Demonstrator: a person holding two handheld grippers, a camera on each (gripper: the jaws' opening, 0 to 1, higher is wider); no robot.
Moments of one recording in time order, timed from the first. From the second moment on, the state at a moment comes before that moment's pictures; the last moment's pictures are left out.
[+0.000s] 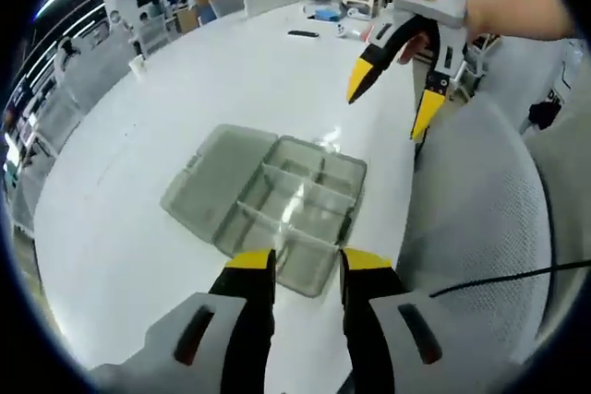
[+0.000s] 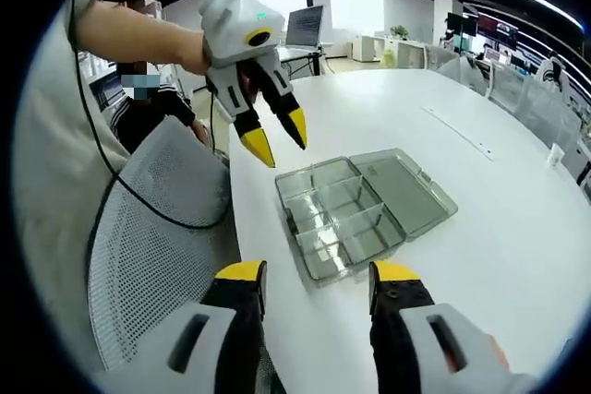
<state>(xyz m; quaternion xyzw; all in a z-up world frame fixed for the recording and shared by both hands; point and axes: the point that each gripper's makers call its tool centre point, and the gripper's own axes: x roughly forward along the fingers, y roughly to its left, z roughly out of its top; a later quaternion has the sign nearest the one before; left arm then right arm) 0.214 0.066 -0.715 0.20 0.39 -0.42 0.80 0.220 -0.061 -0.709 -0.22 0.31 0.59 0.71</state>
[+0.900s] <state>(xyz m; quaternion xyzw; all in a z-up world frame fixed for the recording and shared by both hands) 0.201 0.059 -0.708 0.12 0.34 -0.38 0.85 0.239 -0.075 -0.708 -0.28 0.32 0.60 0.68</state>
